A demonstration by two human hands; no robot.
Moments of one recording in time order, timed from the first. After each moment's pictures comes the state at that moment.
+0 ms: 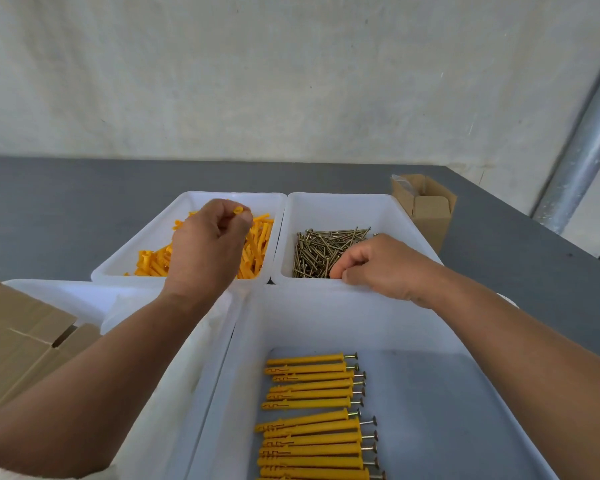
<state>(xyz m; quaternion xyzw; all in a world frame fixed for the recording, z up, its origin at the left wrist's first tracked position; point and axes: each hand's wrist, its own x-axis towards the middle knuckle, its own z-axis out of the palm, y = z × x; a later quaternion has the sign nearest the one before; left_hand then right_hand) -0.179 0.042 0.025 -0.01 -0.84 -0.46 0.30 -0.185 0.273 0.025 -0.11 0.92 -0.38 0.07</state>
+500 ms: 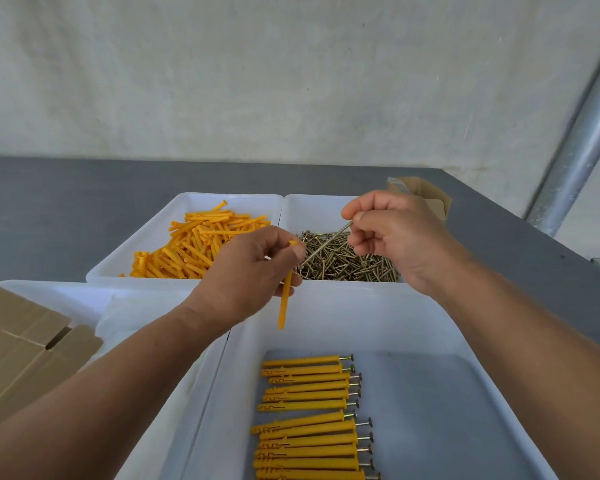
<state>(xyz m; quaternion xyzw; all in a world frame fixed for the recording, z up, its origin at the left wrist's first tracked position) -0.155 0.071 0.025 -0.14 -0.81 -0.56 0.07 -0.175 0.271 0.054 -0.10 0.75 -0.65 -0.08</state>
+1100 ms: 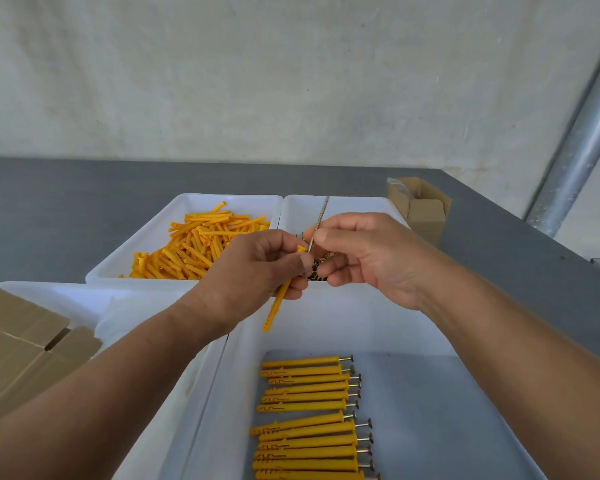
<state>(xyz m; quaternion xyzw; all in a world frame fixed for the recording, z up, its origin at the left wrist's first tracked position) -0.151 0.072 0.029 -0.17 -0.75 -0.63 -0.01 -0.162 0.252 0.051 -0.13 0.74 -0.66 0.08</state>
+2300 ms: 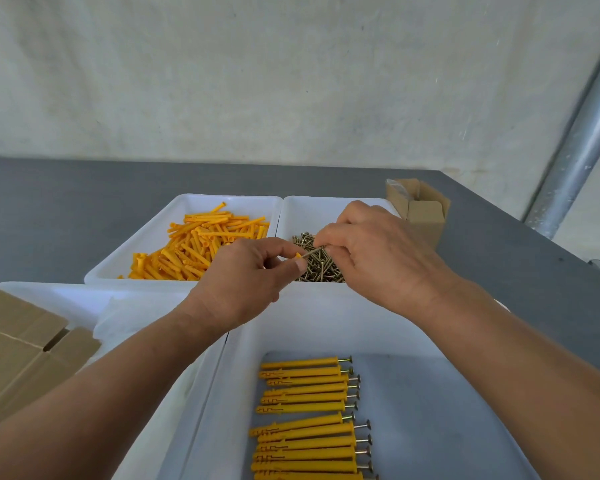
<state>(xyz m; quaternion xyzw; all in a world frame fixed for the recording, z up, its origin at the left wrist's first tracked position) -0.154 0.067 0.024 -0.14 -0.87 -0.46 0.09 -0.149 0.254 0.055 -0.22 0.95 -0.05 -0.22</state>
